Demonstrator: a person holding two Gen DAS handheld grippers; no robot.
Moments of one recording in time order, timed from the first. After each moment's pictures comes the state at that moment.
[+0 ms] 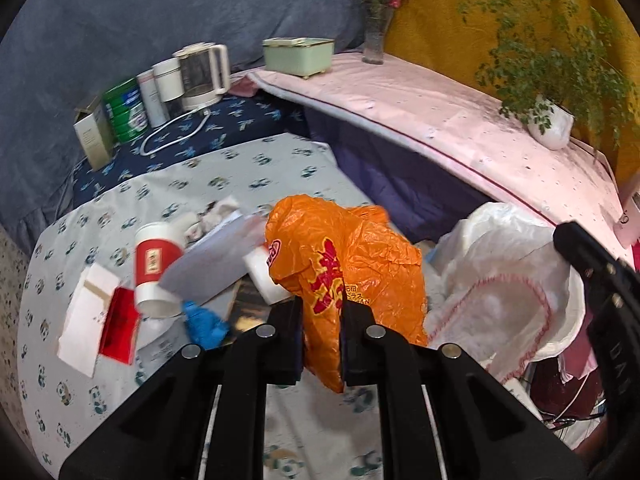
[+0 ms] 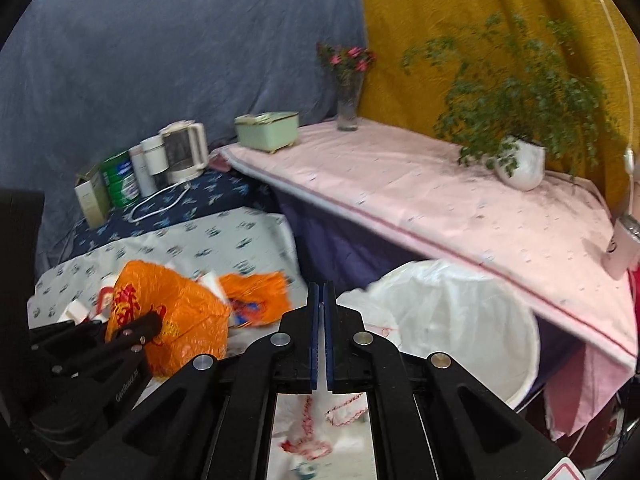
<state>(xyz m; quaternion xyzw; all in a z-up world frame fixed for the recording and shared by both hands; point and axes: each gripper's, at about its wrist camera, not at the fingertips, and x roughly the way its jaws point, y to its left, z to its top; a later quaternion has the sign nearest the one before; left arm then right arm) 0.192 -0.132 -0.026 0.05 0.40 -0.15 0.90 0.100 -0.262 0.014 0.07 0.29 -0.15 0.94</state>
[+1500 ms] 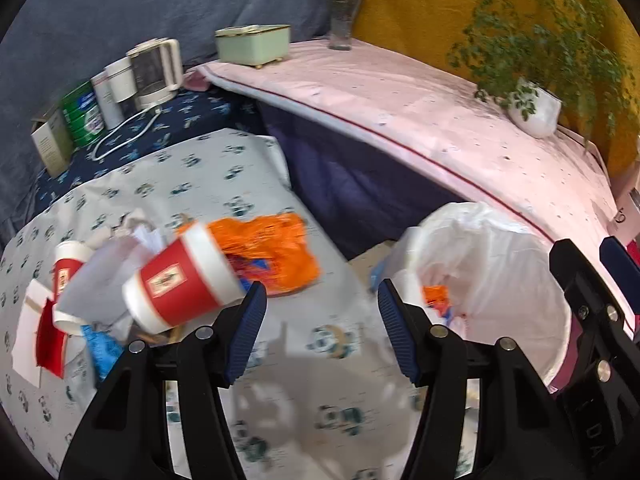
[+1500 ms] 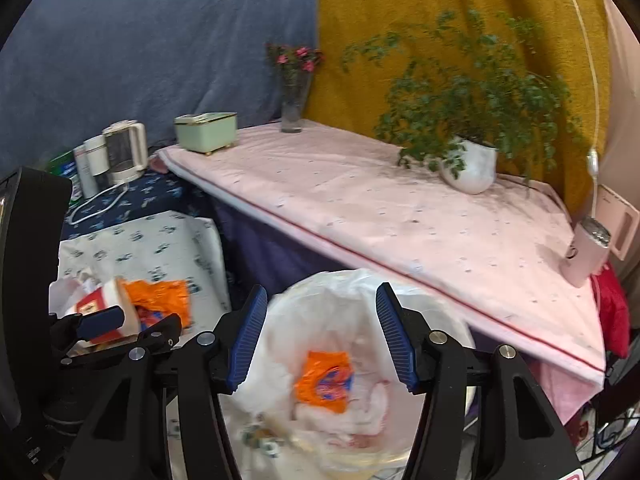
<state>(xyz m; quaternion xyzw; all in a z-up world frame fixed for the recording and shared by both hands) 0.217 -0.208 -0.053 0.05 0.42 -0.17 0.89 0.107 -0.316 -0.005 0.04 0.30 -0.21 0.93</state>
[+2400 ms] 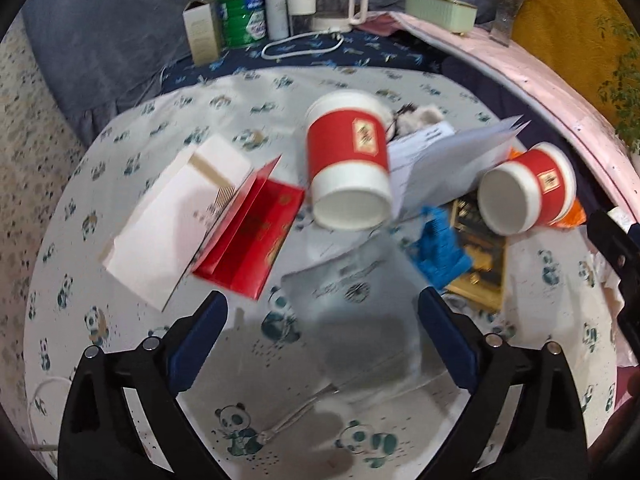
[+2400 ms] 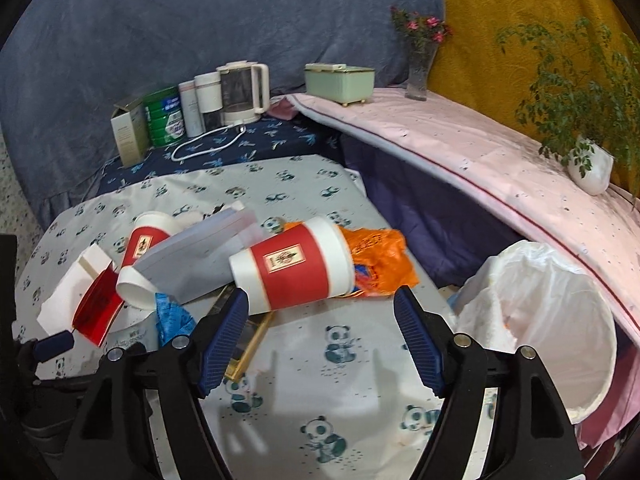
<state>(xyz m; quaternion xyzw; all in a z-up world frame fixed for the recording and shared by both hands) 0.214 0.020 -0.113 -0.01 0.48 0.02 0.88 0.169 -0.151 -0.051 0.03 0.36 -0.06 0.93</state>
